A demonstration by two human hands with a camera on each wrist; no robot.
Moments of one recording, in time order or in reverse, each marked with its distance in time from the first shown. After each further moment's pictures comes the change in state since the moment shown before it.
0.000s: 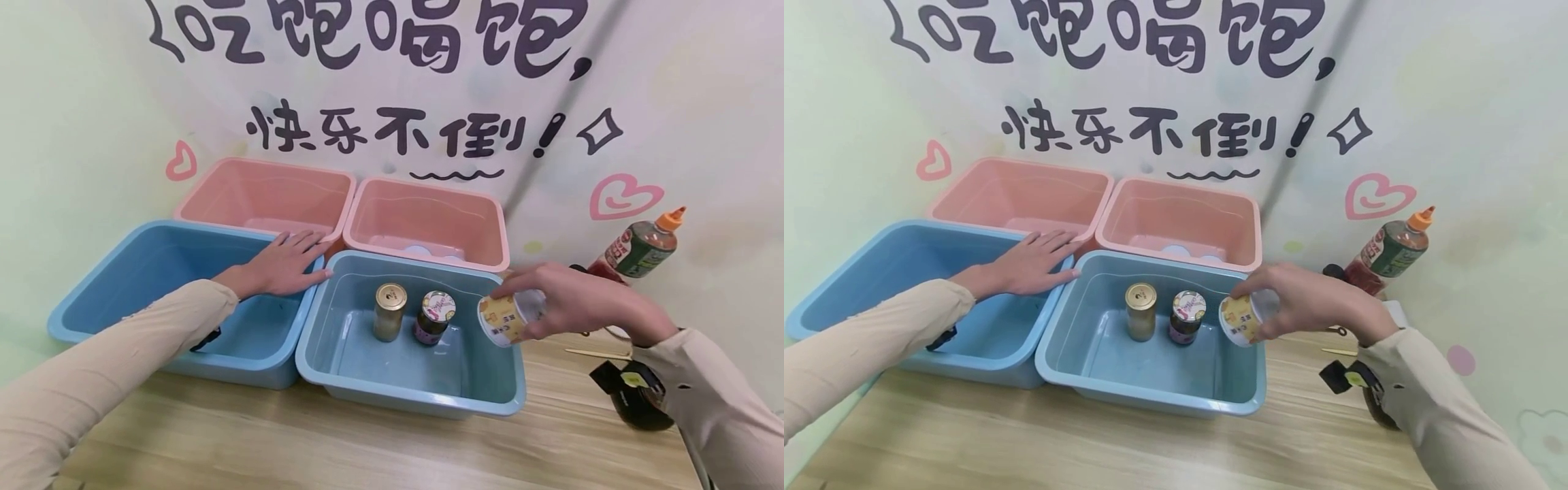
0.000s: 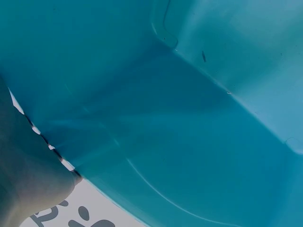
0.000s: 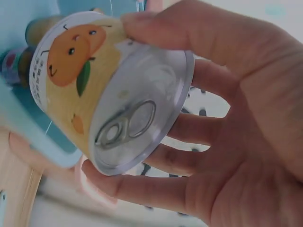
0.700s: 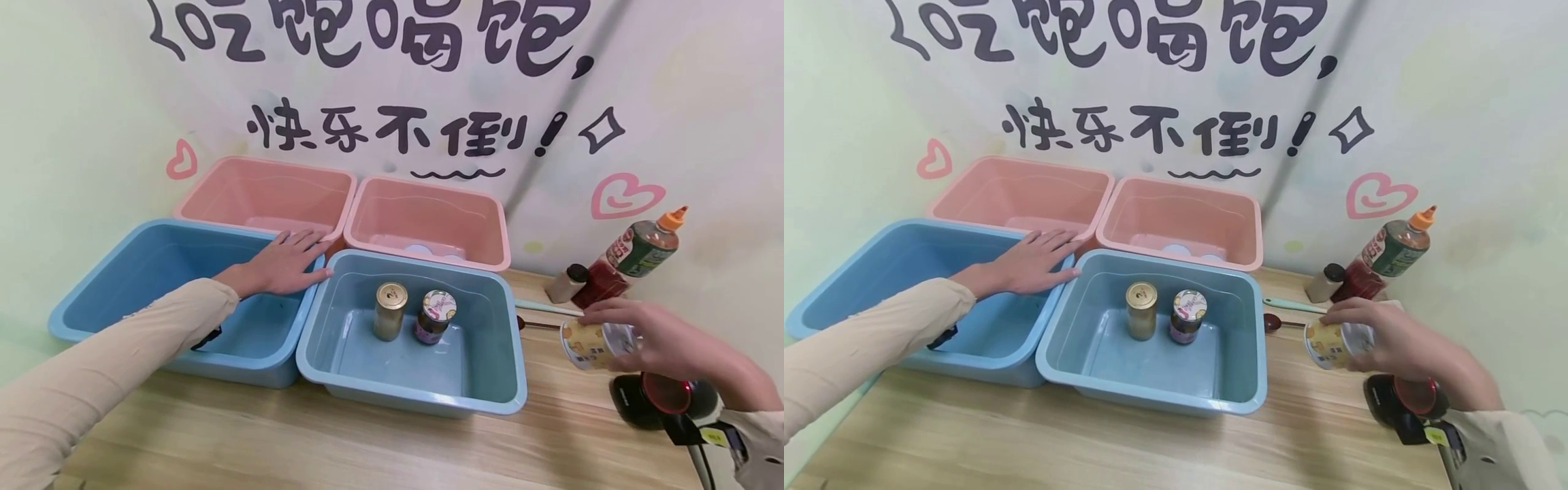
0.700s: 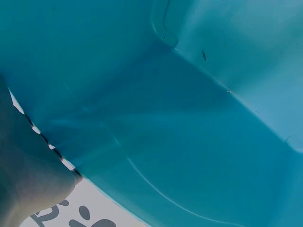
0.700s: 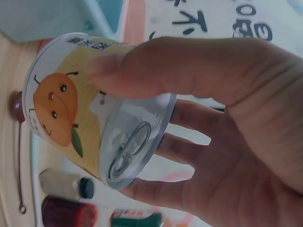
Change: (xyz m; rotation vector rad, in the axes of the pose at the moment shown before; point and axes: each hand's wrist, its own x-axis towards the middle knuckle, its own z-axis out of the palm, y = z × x) left_hand -0.001 0.001 -0.002 -0.002 -0.011 0.004; right_hand -0.099 0.082 0.044 -0.107 0.219 0.158
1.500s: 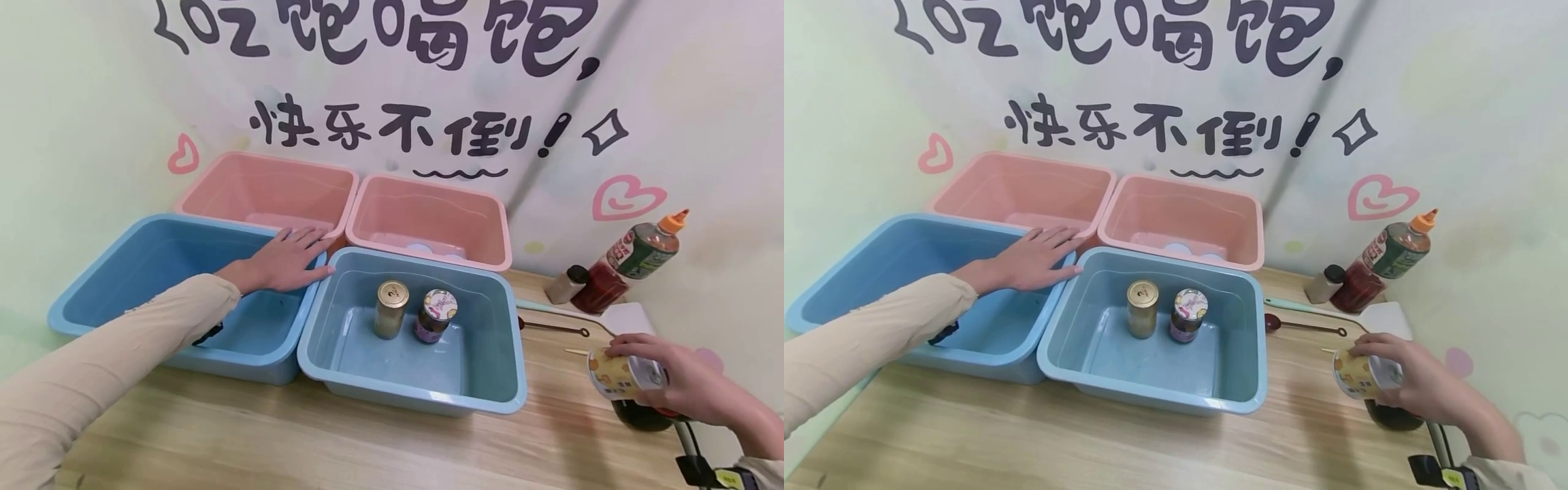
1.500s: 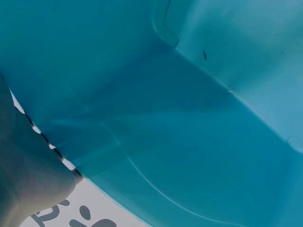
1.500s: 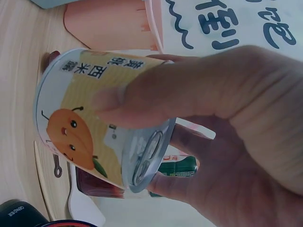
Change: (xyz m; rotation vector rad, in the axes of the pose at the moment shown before) left_hand 0.001 -0.004 0.001 -0.012 0.004 0.006; right_hand -0.050 0.038 0.049 0.010 0.158 -0.022
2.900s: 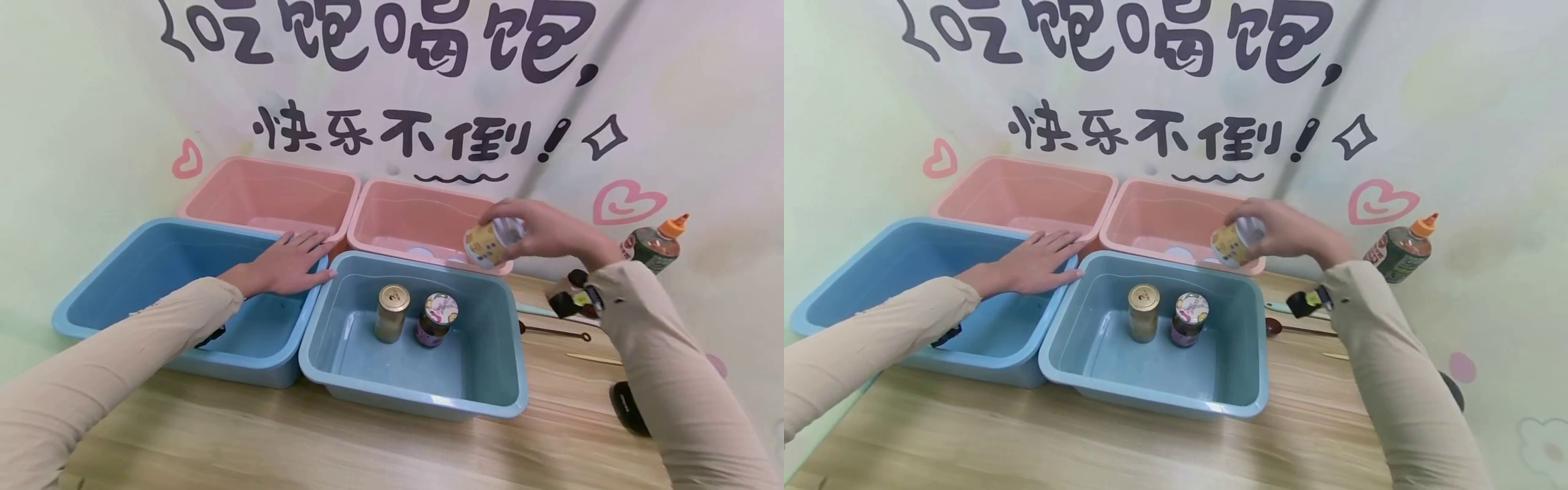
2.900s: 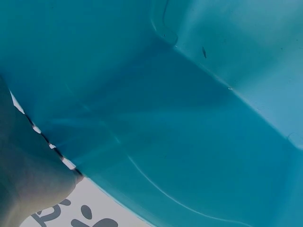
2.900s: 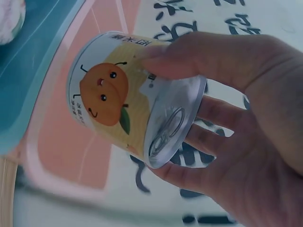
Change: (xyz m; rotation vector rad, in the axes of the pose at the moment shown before) left_hand -0.001 0.001 0.000 0.012 0.000 0.000; right_hand 0.244 -0.096 -0.060 0.180 -0.196 -0.039
